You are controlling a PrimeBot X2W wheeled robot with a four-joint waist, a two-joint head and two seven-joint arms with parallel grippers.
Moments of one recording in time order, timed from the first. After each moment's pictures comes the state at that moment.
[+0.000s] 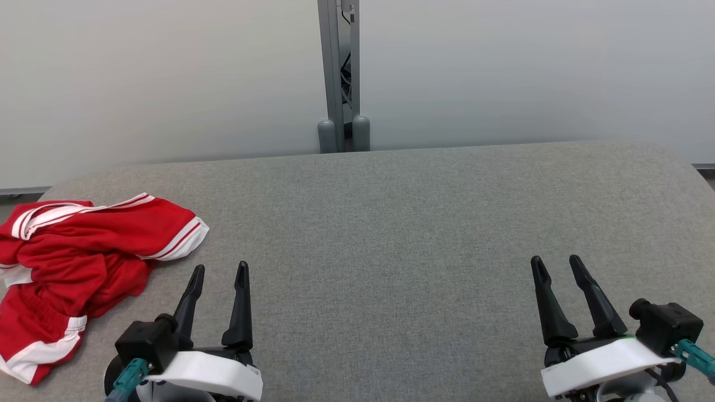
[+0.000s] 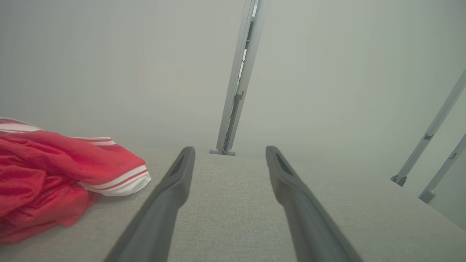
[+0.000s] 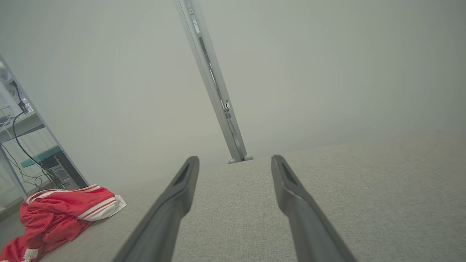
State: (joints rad) left arm -0.01 0.06 -0.17 0.11 -0.38 0.07 -0.19; right arm -0.04 -0.05 0.11 0.13 0.41 0.13 -0.17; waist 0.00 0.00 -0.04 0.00
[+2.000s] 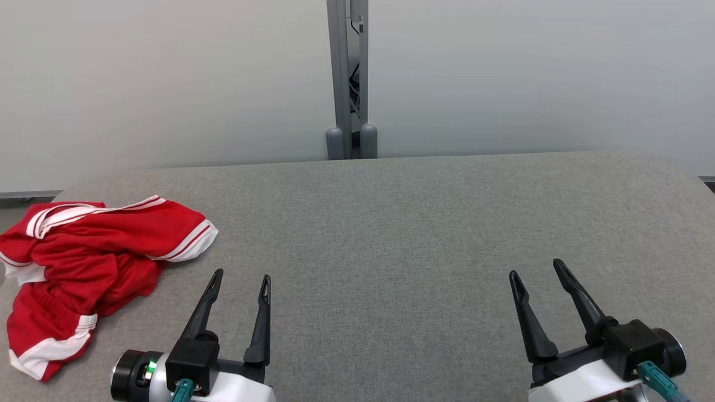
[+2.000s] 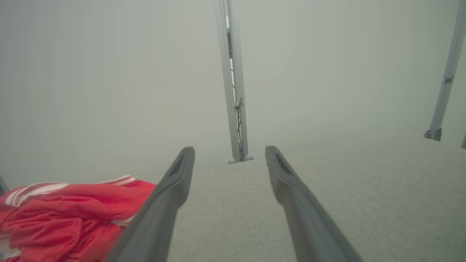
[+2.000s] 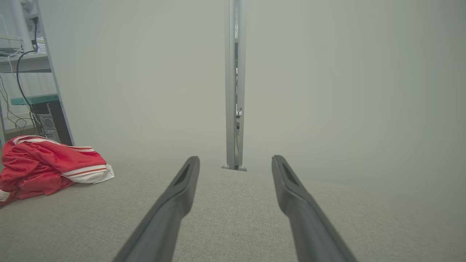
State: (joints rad) left arm 0.02 0.05 -0.19 0.13 -0.05 0.08 -0.26; right arm -0.01 -0.05 0.14 0.12 0.09 0.13 -0.26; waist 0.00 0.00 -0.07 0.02
